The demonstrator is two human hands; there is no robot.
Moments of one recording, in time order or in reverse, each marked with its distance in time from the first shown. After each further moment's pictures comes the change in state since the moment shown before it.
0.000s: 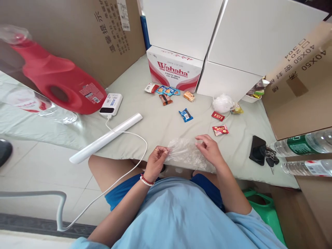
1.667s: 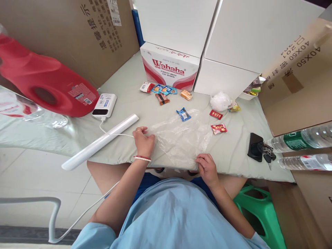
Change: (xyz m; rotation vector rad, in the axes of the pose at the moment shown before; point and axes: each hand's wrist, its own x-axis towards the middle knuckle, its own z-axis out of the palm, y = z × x) left_hand 0.096 0.030 -0.023 0.481 0.443 0.413; right_hand -0.084 0.030 0.043 -0.218 0.219 -0.294
